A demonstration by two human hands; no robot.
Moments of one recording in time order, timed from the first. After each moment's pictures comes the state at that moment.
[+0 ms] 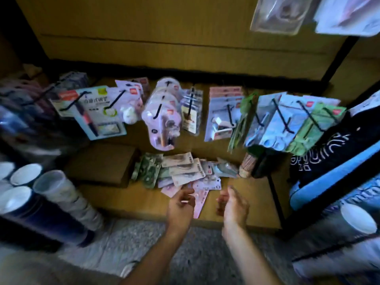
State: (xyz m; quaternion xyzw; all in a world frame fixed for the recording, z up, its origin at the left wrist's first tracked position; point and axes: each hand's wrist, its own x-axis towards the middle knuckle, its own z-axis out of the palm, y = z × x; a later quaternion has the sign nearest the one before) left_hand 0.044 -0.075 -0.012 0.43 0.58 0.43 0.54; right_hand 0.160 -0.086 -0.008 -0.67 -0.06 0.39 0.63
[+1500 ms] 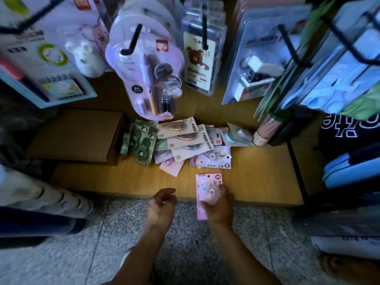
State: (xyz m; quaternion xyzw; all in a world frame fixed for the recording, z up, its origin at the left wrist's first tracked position) left_hand -0.018 -0.035 -0.144 0.36 0.69 0.29 0.56; right_hand 0.139 -0.059 -0.226 -0.87 -0.33 0.30 0.22
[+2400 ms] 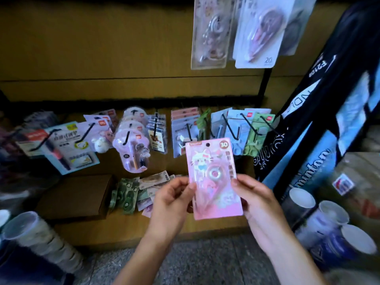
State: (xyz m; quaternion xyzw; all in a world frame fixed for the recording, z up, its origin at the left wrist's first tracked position) left_hand 0.050 -0.121 0.132 0.56 0.36 0.43 0.61; right_hand 0.211 -0.189 0.136 -0.52 -0.25 0.46 0.67
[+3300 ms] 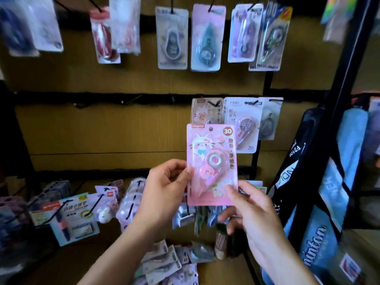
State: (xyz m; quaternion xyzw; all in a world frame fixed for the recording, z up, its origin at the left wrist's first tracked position) left_hand 0.068 -0.076 0.310 0.67 0.27 0.53 0.44; right_hand 0.215 -0.160 0.277 -0.49 -0.40 0.35 0.69
